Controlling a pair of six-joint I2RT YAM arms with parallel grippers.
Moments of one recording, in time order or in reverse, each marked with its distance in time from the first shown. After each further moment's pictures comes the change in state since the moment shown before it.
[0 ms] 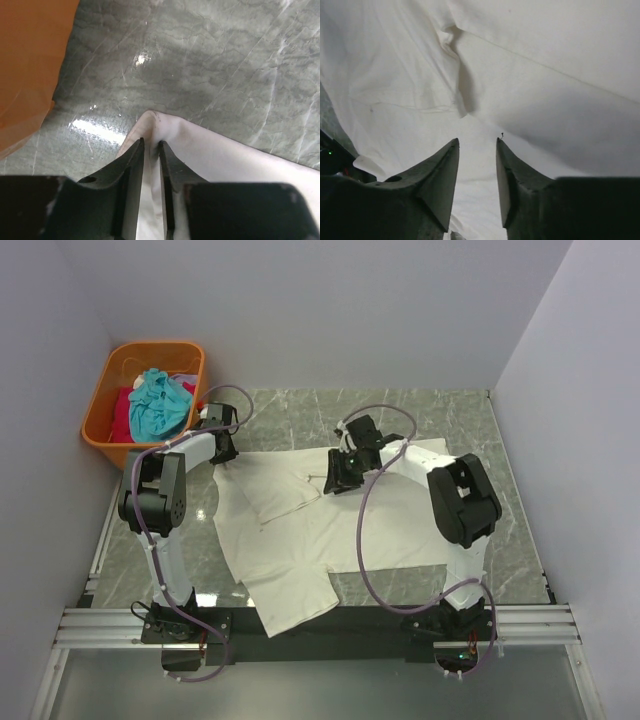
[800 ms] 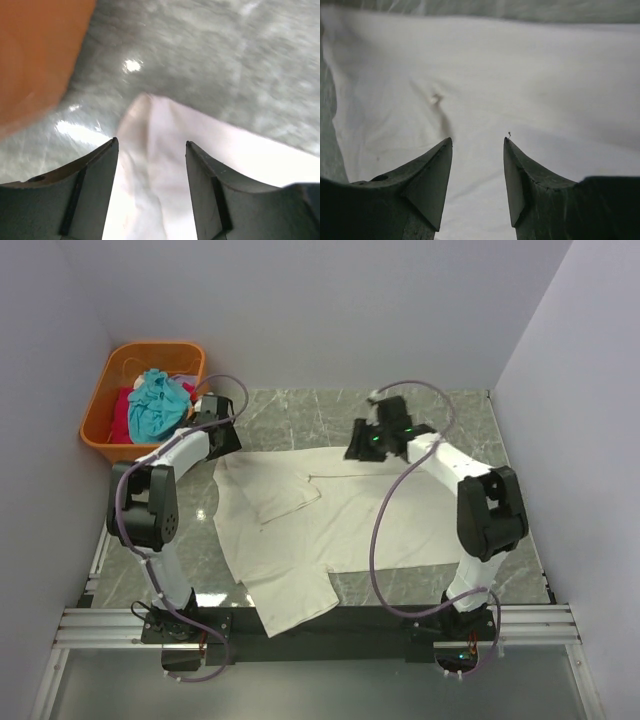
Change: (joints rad) left arm -0.006 -0.124 -0.002 -0.078 0.026 -0.044; right arm -0.082 -0.172 -0.018 0.094 0.174 0.015
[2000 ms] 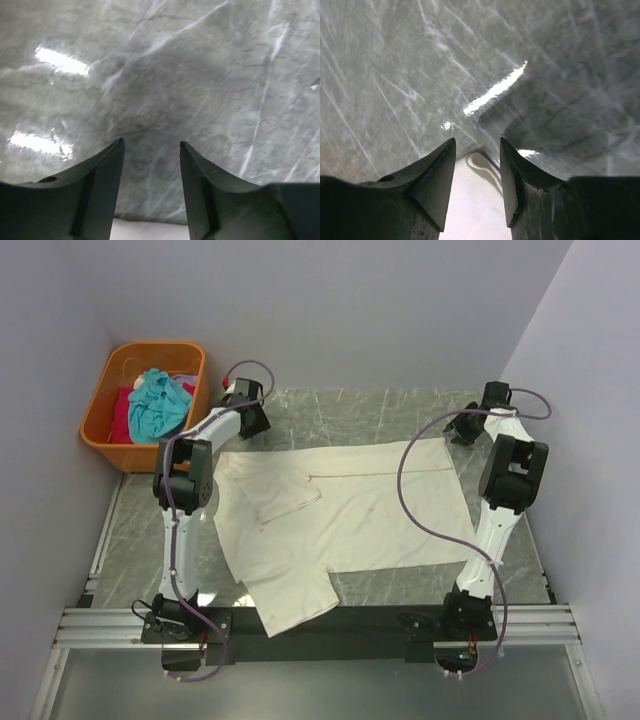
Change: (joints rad) left arm -0.083 0.436 0.492 -0.026 0.101 -0.133; right arm -0.670 0.527 0.538 -0.159 0.023 0.205
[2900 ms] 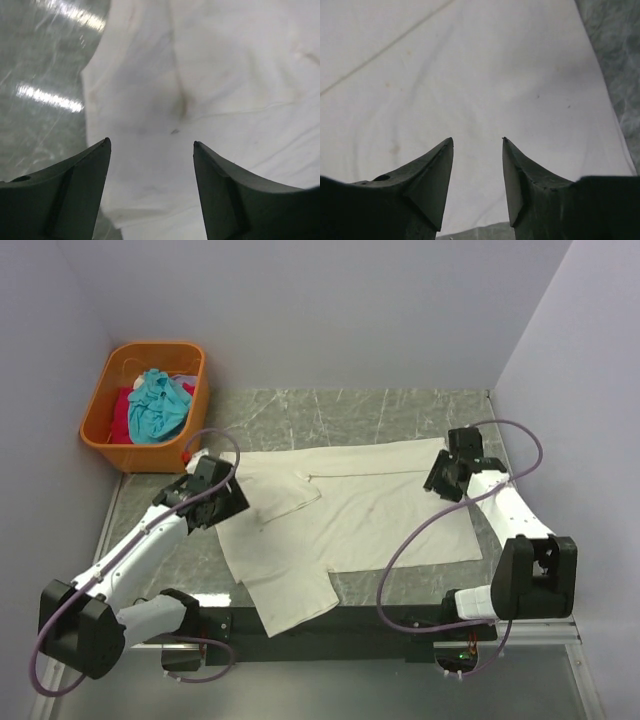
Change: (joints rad) left arm -0.164 -1.168 -0.941 -0.267 -0.066 -0.180; right arm 0.278 -0.946 -0.864 -0.121 0.304 -0.135
